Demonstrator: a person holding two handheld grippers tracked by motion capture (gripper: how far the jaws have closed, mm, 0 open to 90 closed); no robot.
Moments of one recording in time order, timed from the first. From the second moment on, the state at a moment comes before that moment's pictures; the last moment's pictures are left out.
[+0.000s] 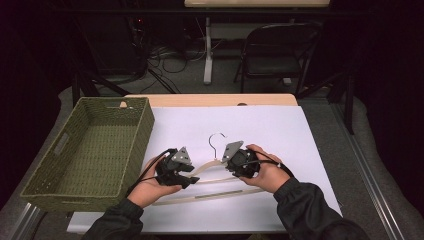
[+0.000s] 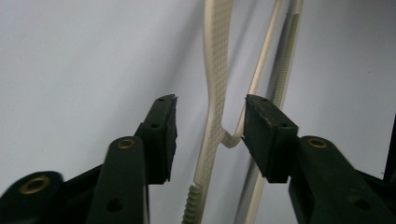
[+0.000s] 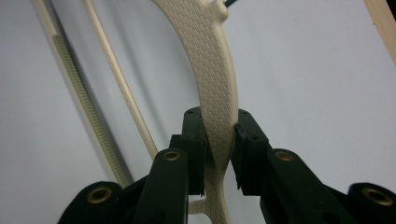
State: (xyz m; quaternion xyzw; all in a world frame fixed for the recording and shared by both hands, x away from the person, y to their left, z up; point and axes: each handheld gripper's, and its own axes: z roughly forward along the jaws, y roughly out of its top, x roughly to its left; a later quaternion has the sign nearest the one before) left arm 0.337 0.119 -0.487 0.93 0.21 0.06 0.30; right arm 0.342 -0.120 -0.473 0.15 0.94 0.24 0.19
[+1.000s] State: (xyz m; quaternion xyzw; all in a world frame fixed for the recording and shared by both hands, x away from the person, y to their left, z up) left arm 0.339 0.111 -0.500 0.94 0.19 -0.03 0.28; right arm 0.324 -0.126 -0.469 0.13 0.94 0.26 0.20
